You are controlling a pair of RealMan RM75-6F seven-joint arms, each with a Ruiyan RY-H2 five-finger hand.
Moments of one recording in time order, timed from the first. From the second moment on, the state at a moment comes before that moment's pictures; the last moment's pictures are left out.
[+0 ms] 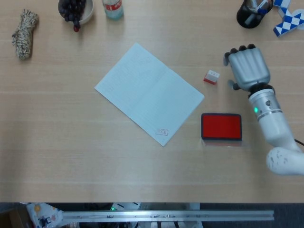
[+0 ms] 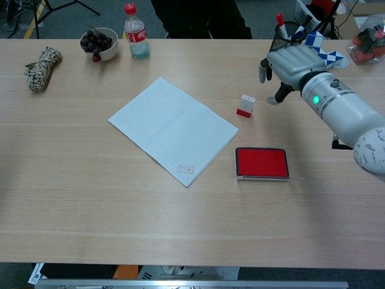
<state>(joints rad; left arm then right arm) 0.00 -1.09 0.00 -1.66 1.58 1.58 0.00 0.78 -1.58 0.20 -1.51 -0.73 1.06 -0.84</state>
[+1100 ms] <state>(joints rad) -0.01 -1.08 0.00 -1.64 1.54 1.55 -0.02 0.91 -1.80 0.21 -1.22 -0.56 1.01 -0.93</state>
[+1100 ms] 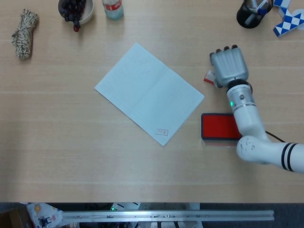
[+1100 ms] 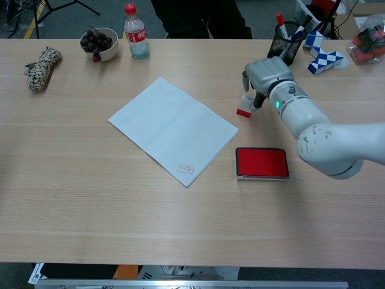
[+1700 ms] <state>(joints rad) 0.00 -1.08 0.00 -1.64 1.53 1.55 -0.02 0.92 -1.81 0.21 -1.19 -0.55 0.99 -0.93</state>
